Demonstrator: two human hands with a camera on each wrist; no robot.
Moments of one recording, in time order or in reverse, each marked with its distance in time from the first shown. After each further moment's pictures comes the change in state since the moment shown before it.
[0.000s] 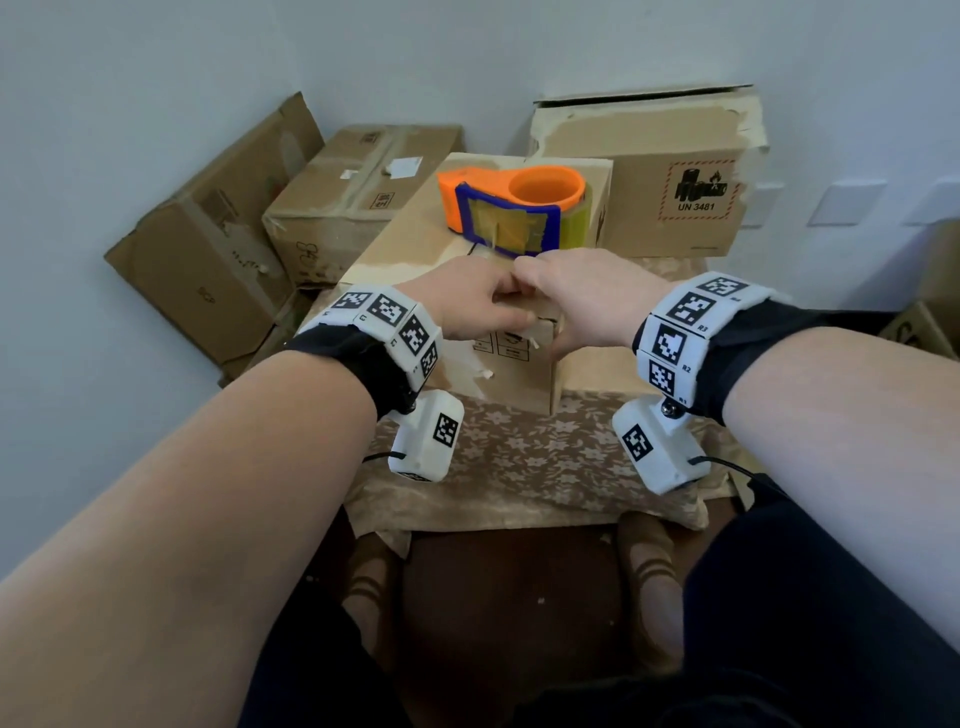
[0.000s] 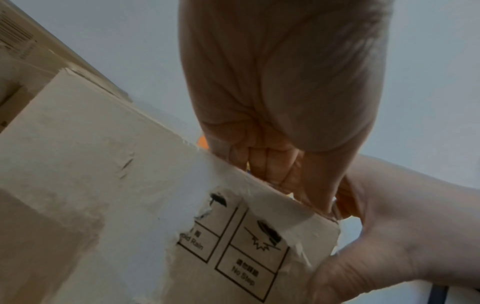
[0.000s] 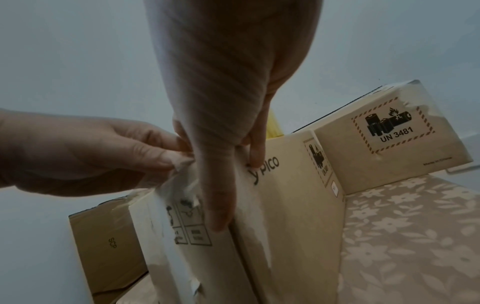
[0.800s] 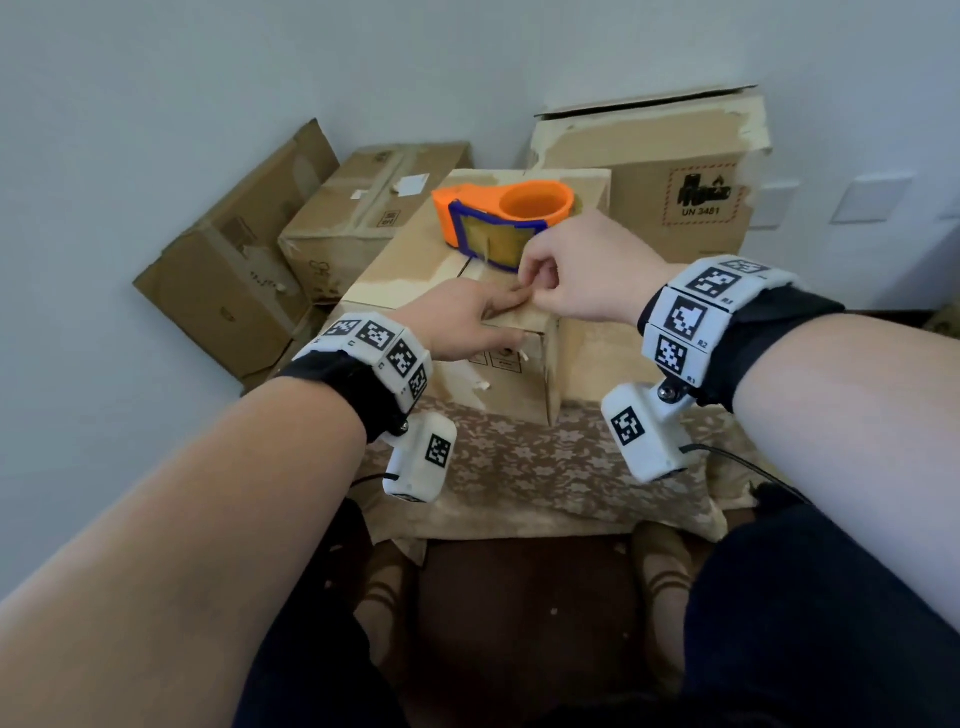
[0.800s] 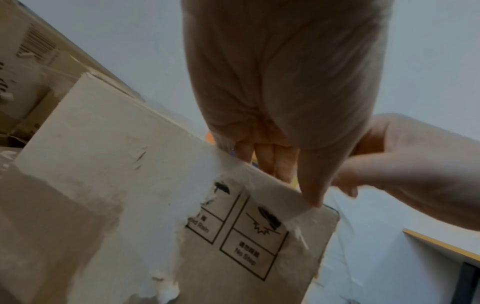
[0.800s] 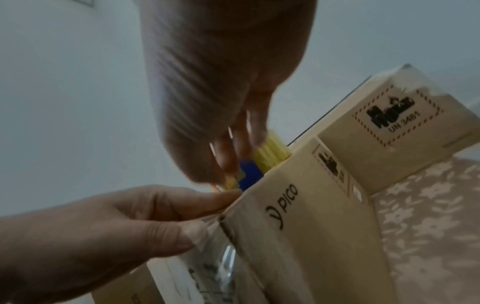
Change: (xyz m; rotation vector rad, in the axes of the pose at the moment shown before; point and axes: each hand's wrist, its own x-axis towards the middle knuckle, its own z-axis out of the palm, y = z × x) left_hand -0.001 0.002 0.005 0.012 0.028 0.044; right_hand -0.007 0.013 -0.028 0.302 0.191 0.121
